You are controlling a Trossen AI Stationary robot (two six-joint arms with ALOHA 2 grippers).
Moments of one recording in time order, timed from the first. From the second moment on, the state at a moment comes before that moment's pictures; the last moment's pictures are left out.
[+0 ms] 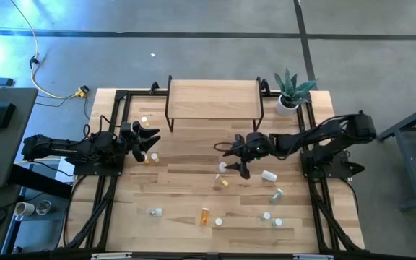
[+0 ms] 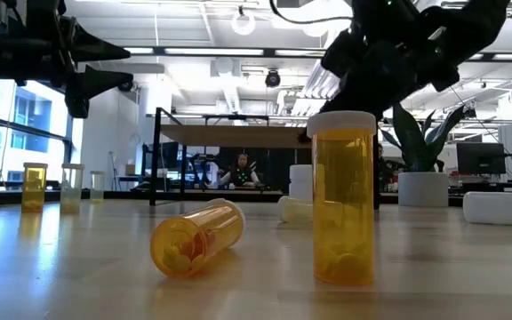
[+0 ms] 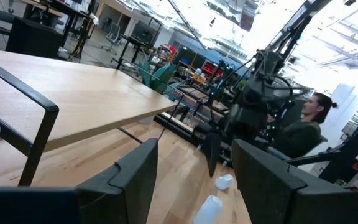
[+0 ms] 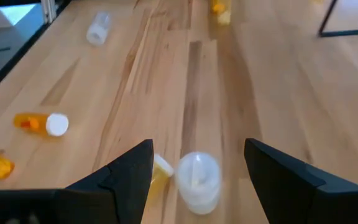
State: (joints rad) left arm 0.10 0.21 0.01 0.30 -0.35 -0.44; right arm -0.01 1.50 0.61 0.37 -0.17 0.04
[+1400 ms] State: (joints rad) left arm 0.10 0.21 0.01 0.28 -0.35 -0.44; right arm 0.02 1.64 0.61 0.44 -0.12 0.04
